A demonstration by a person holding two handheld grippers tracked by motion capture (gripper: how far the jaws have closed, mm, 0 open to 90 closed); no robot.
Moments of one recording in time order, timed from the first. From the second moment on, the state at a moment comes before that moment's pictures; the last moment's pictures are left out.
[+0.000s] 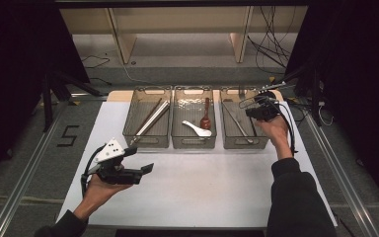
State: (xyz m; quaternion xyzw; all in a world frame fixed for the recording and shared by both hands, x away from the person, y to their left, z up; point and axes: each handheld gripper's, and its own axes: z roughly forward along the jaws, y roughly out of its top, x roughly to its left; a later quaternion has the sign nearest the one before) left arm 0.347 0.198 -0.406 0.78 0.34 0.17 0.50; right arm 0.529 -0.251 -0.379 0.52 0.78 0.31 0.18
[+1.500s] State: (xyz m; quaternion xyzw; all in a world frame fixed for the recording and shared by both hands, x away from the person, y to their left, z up) left arm 0.347 0.198 -0.406 0.78 0.34 0.17 0.50; right arm 0.481 -0.234 -0.362 0.47 0.78 0.38 0.15
